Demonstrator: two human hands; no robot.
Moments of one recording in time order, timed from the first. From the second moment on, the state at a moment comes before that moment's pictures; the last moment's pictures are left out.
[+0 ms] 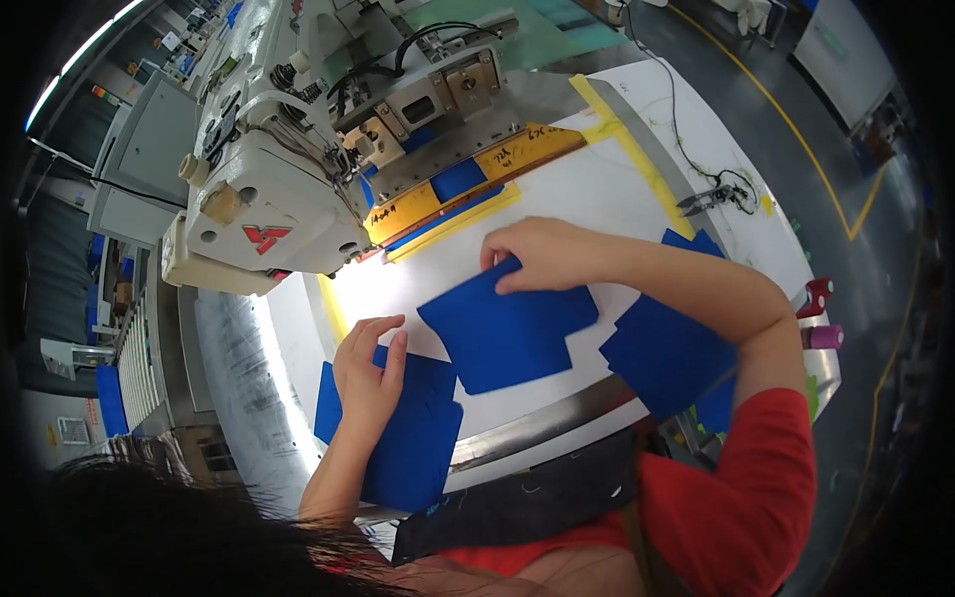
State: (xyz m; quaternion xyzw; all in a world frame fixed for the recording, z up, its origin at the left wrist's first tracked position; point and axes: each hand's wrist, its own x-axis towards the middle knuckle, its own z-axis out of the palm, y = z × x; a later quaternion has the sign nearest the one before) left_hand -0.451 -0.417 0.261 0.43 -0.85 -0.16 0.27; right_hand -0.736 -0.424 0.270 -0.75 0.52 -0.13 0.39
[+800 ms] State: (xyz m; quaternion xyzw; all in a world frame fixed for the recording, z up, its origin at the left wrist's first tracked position) left_hand -0.482 -0.465 0.230 0.39 -0.91 -0.02 0.16; right_hand -0.707 -0.499 0.226 -0.75 0.58 -0.29 0.15
